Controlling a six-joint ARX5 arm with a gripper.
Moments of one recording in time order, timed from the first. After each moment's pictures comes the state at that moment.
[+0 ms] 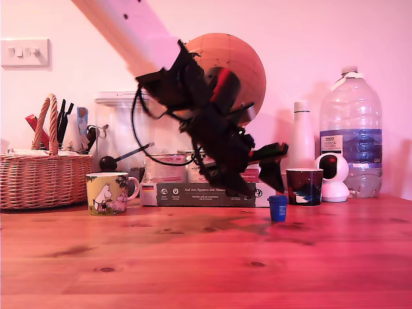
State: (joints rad) arm -0.70 2.35 1.83 -0.17 0.17 -0.12
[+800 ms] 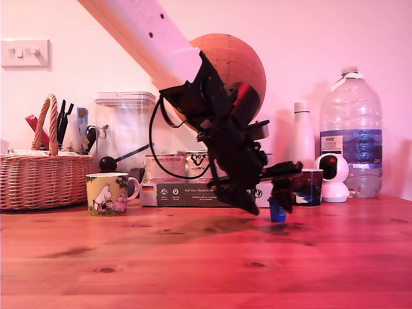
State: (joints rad) arm -0.74 2.44 1.93 -0.26 0.11 -0.16
